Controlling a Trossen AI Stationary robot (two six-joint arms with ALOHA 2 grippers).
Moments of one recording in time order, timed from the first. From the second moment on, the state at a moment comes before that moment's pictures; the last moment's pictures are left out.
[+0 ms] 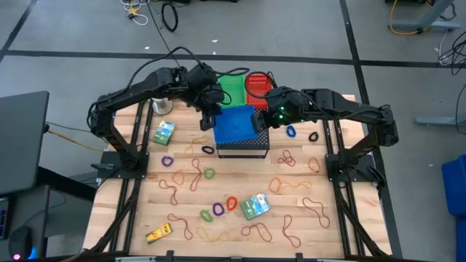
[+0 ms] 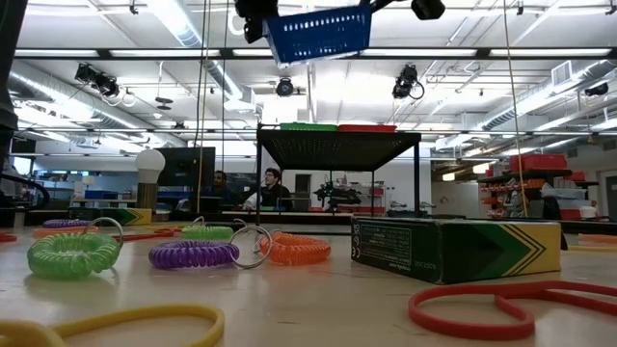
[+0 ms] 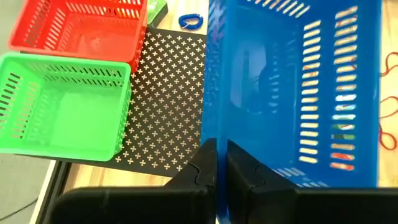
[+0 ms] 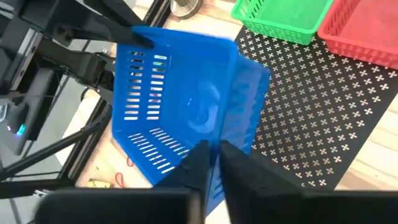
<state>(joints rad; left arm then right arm) 0.29 1.61 1.86 -1.12 0.06 0.13 -0.09 1.54 1.80 -1.06 0.15 0.96</state>
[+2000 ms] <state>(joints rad) 0.49 1.03 1.19 -0.55 0.34 0.08 -0.12 1.52 1.61 -1.03 0.15 1.15</state>
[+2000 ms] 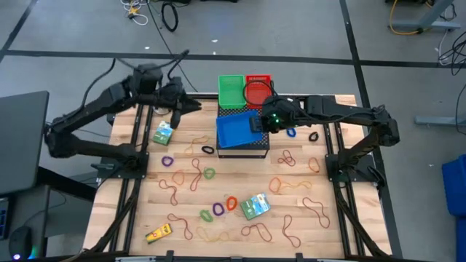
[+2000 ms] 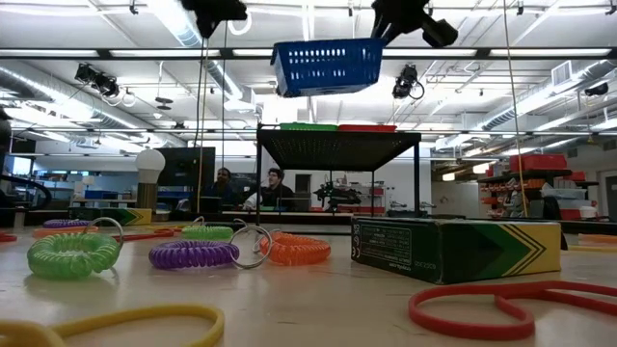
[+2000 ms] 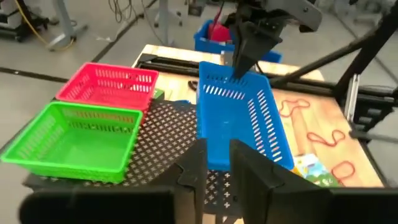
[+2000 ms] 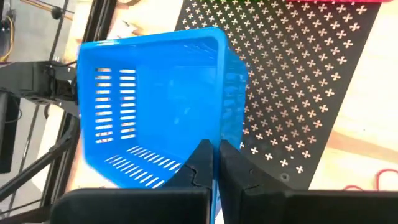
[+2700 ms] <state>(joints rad) 0.49 0.88 0.96 -0.32 0.31 -0.03 -0.26 1.50 1.41 -0.89 0.11 1.11</state>
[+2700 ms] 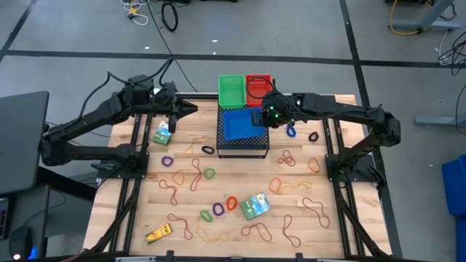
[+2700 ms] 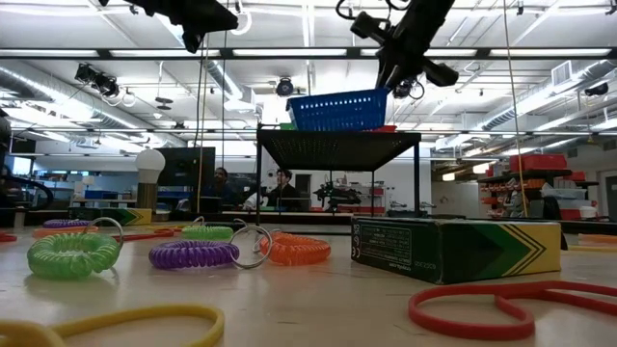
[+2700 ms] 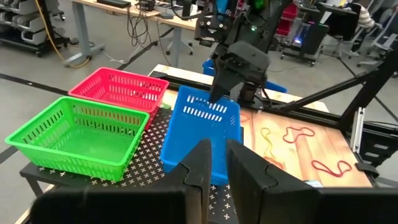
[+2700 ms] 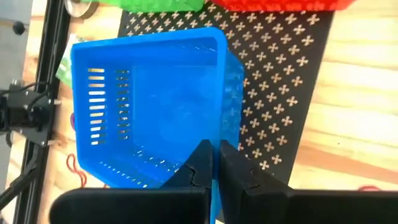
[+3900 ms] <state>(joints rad) 0.49 0.88 0.96 -0.32 0.22 -0.01 -0.14 1.48 1.52 -0.99 0.06 0.70</state>
